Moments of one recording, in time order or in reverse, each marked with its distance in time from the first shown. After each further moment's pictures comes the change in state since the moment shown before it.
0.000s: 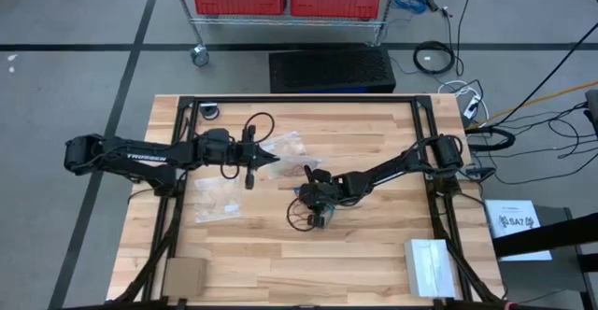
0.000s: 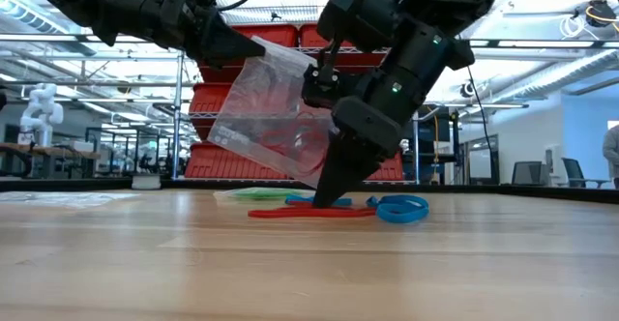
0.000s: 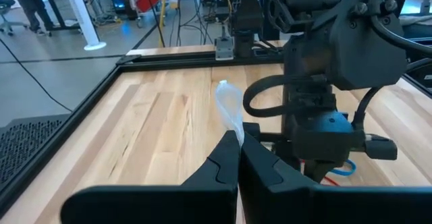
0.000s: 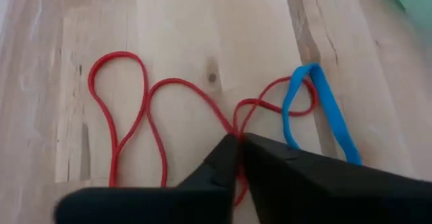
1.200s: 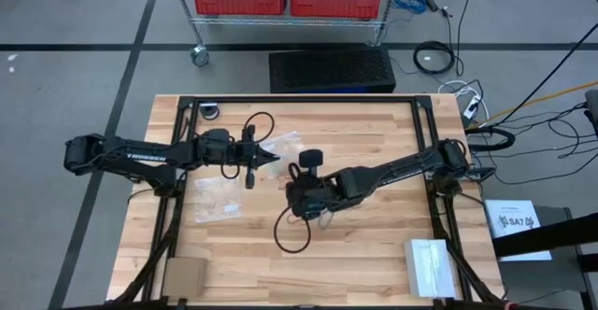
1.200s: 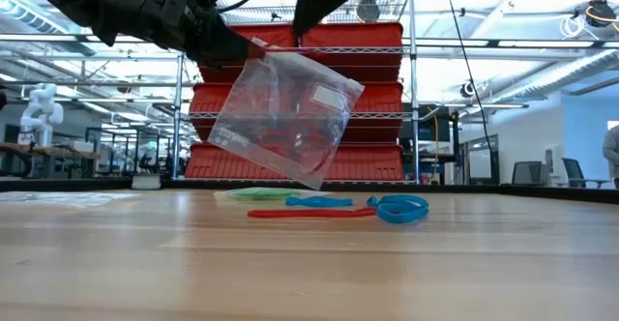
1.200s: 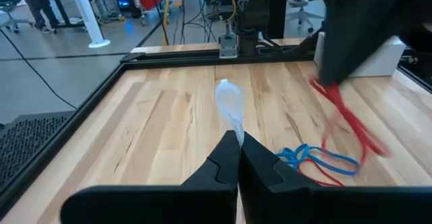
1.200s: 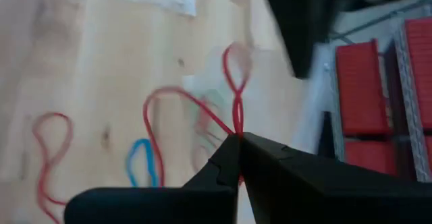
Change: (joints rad) left arm 0.000 0.000 0.000 -0.004 -0.017 -0.003; right arm 0.112 -0.043 0.678 -0.786 0.516 -0.317
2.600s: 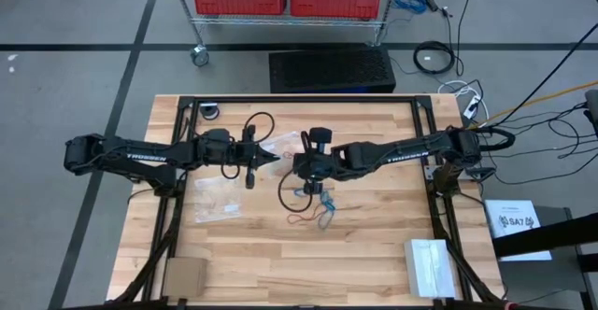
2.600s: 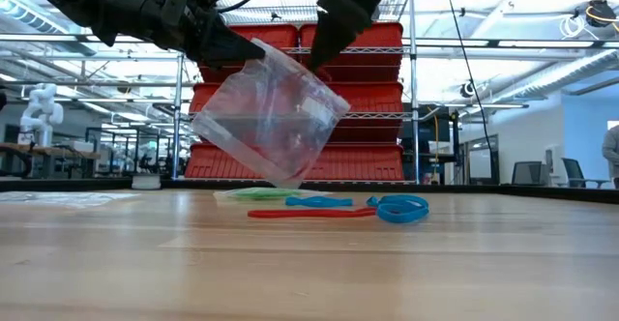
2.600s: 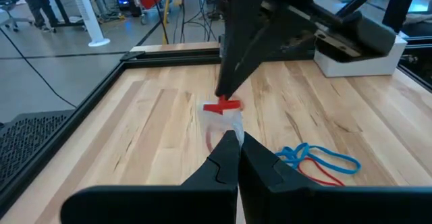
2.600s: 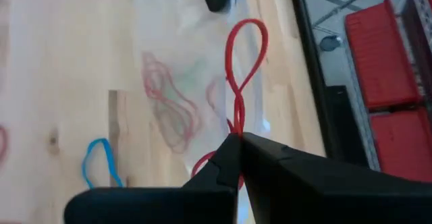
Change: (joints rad) left arm 0.000 0.000 0.000 -0.003 0.000 0.000; right arm -0.174 -0.130 -0.245 0.212 -0.136 -0.003
